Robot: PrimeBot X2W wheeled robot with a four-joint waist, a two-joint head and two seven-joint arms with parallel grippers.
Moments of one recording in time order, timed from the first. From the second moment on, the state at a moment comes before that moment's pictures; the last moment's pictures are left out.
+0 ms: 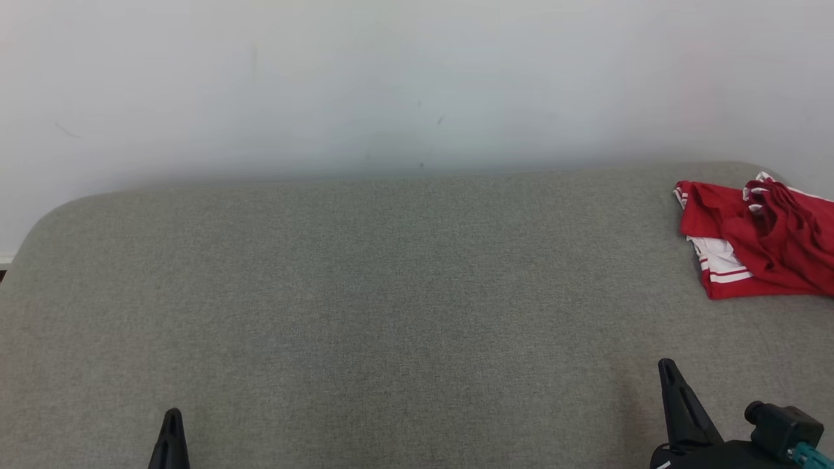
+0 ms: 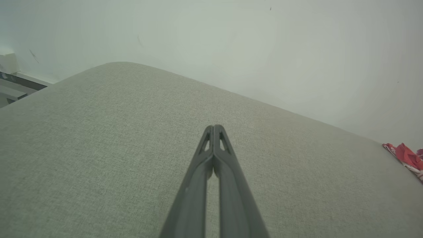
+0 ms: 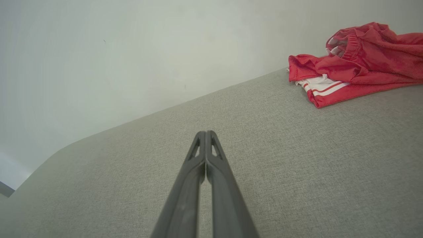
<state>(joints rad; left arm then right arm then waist) 0.07 0.05 0.10 0.18 -0.36 -0.12 -0.20 -0.01 -0.17 0.09 0.27 0.51 0.13 -0.19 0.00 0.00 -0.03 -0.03</state>
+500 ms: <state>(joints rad) 0.04 0.05 0.10 0.19 -0.62 -0.12 -0.14 -0.03 -0.15 0.05 0.27 0.73 0.13 -0.13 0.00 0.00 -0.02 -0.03</state>
